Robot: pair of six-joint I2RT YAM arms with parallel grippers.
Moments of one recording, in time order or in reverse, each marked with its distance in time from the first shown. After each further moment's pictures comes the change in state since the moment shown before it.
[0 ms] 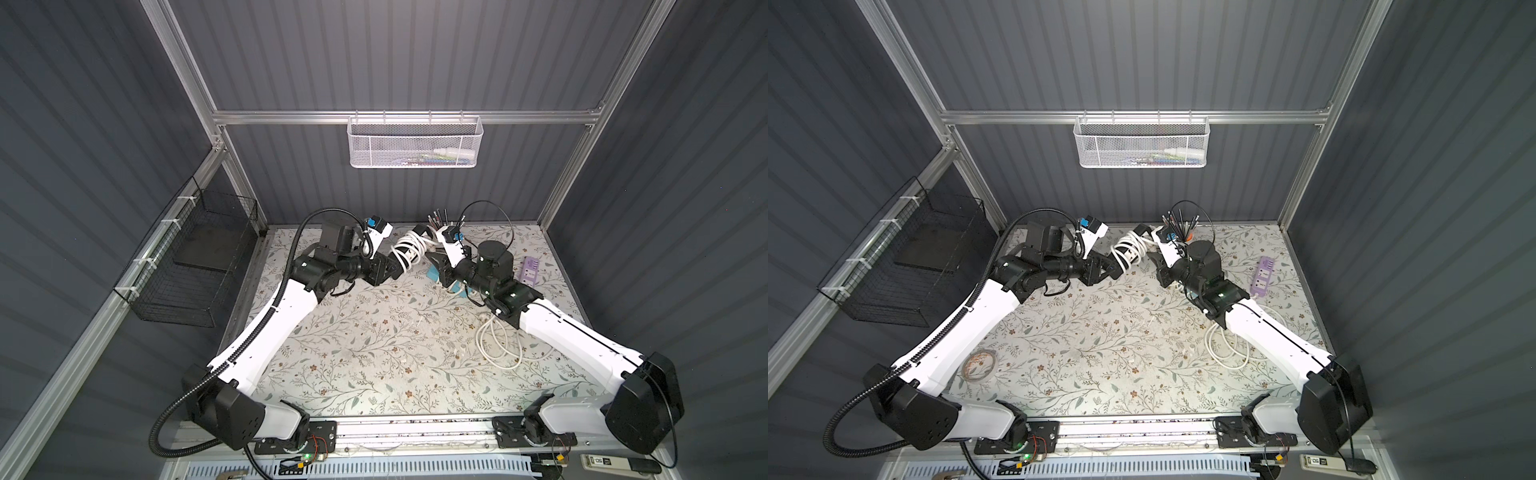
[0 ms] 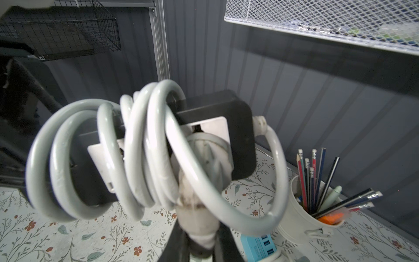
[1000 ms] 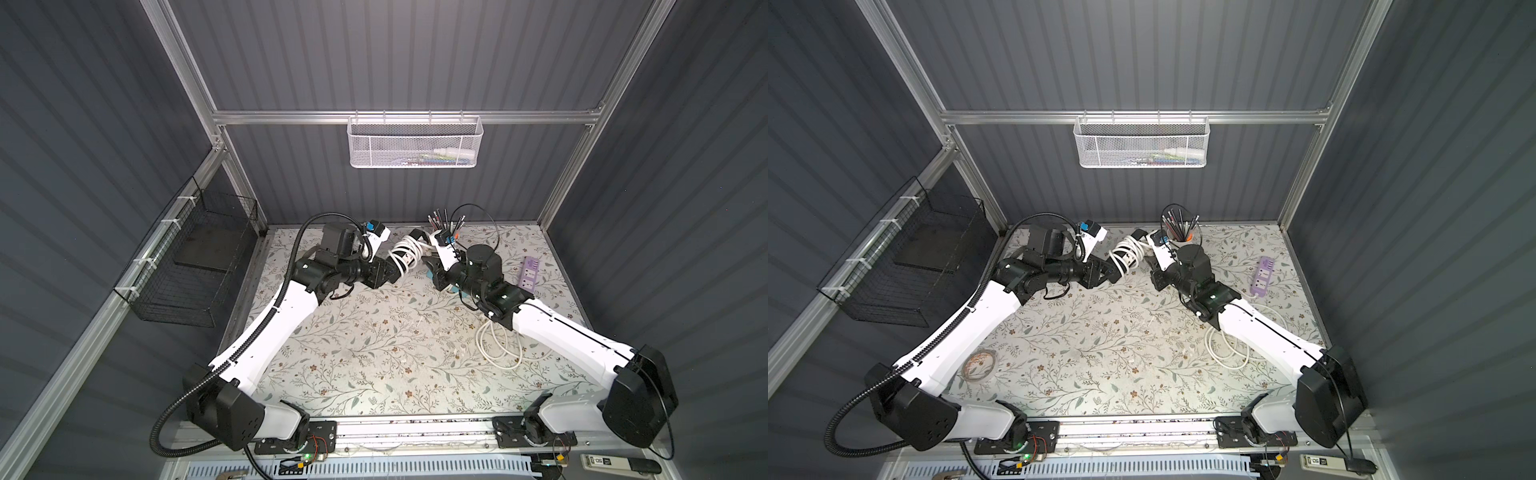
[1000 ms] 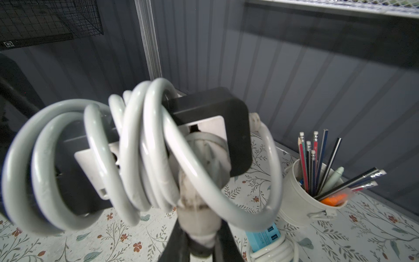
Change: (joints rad) left arm 0.002 -0.003 -0.033 -0.009 -0.032 -0.024; right arm 0.066 0.032 0.000 -0.015 0.121 0.037
